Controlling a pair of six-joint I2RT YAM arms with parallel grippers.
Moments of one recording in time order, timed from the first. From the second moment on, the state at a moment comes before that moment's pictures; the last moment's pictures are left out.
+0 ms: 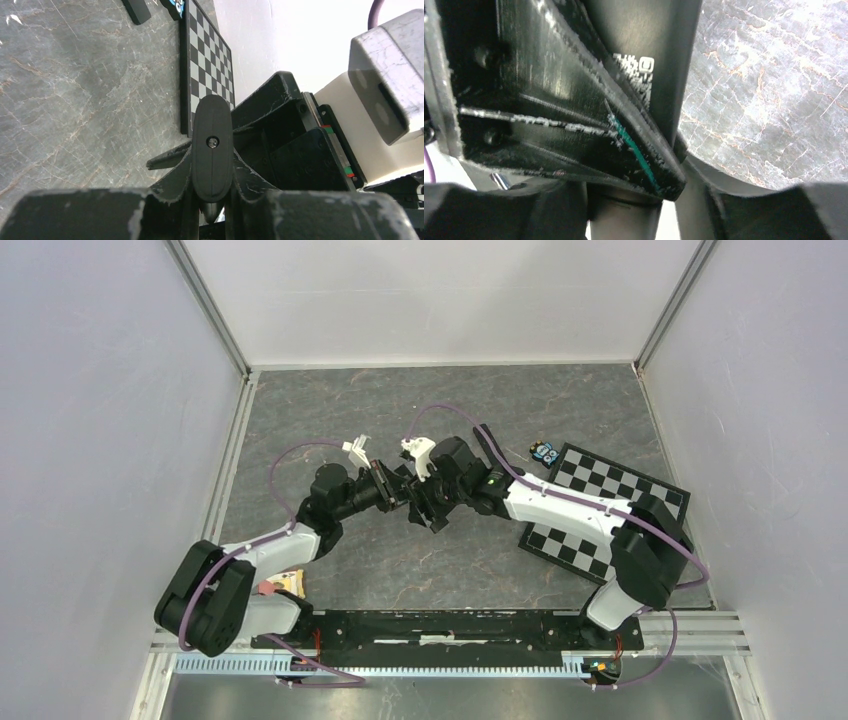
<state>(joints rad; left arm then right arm) -0.48 1.27 0.43 0.68 0.53 -1.10 0.89 1.61 1.15 -0.30 -0.18 0.18</state>
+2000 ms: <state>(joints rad) -0.39 1.14 0.31 0.79 0.47 -1.64 0.91 1.31 0.52 0.78 0.03 0.89</state>
